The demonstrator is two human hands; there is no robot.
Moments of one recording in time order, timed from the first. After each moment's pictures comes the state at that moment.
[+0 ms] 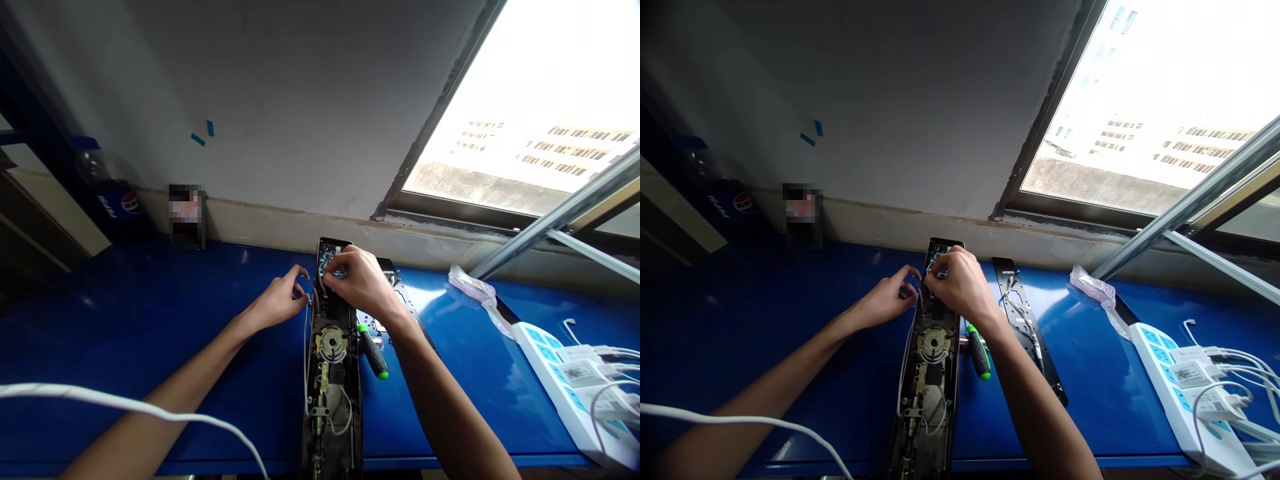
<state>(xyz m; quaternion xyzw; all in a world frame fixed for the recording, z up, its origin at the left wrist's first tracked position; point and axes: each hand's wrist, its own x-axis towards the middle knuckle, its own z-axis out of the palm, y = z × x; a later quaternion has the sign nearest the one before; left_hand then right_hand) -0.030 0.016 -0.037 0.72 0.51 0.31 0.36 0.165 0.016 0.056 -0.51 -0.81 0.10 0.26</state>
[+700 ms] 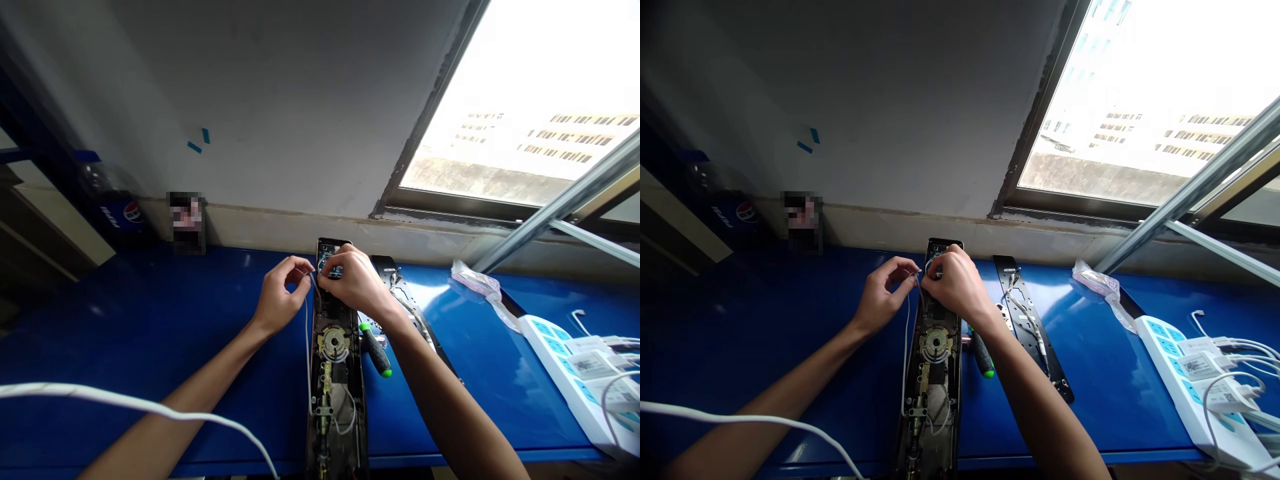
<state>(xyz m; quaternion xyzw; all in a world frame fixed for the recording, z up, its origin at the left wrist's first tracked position) -0.008 -0.002 -0.014 0.65 0.44 0.55 0.26 0.162 0.019 0.051 -0.50 -0.82 0.11 0.26</state>
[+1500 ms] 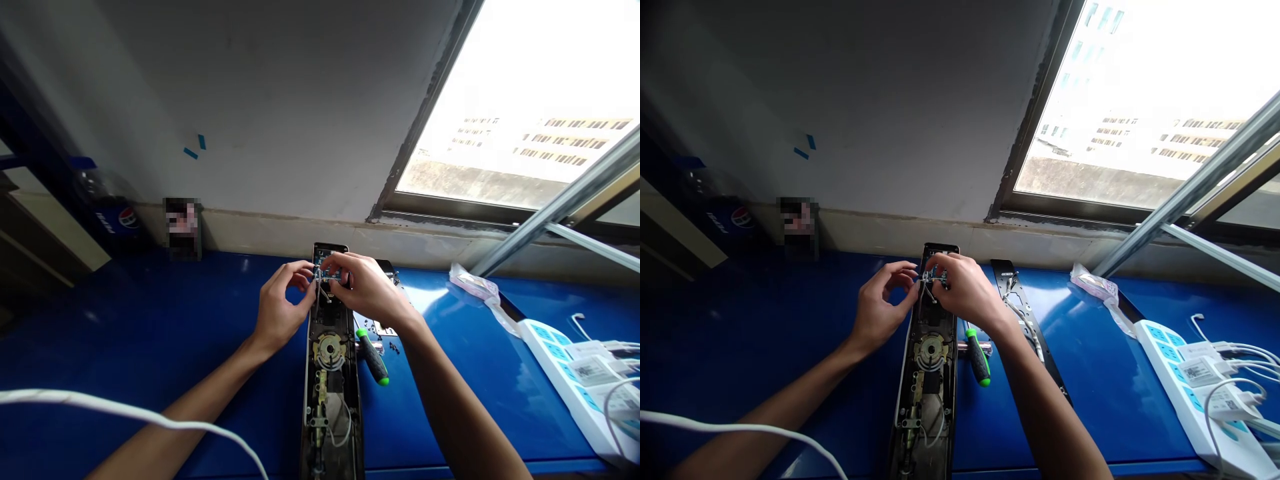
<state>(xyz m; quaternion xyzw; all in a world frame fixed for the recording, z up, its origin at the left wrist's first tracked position) 0.006 -0.009 -0.016 0.66 0.43 0.59 0.17 0.186 0.013 0.062 -0.44 -0.85 0.15 0.26</state>
